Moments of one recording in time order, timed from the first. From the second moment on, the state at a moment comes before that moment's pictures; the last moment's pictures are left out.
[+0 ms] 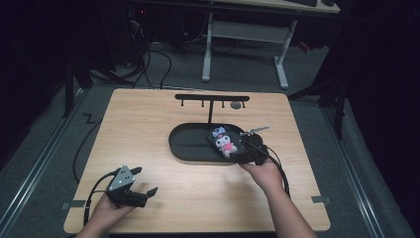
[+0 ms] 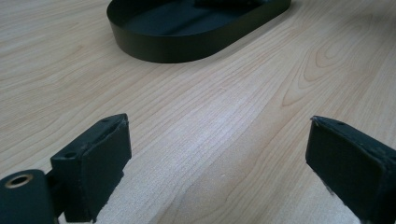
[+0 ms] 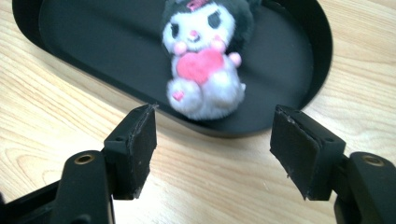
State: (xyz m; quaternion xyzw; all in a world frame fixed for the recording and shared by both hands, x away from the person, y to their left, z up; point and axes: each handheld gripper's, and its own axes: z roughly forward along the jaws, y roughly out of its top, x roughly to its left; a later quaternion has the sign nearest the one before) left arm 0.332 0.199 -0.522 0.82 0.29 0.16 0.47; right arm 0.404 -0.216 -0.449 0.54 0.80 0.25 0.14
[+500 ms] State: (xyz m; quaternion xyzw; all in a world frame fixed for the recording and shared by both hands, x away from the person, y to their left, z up) left arm 0.333 0.198 -0.521 0.82 0.29 0.17 0.47; right arm 0.364 -0.237 -0.477 0.53 0.78 0.29 0.18
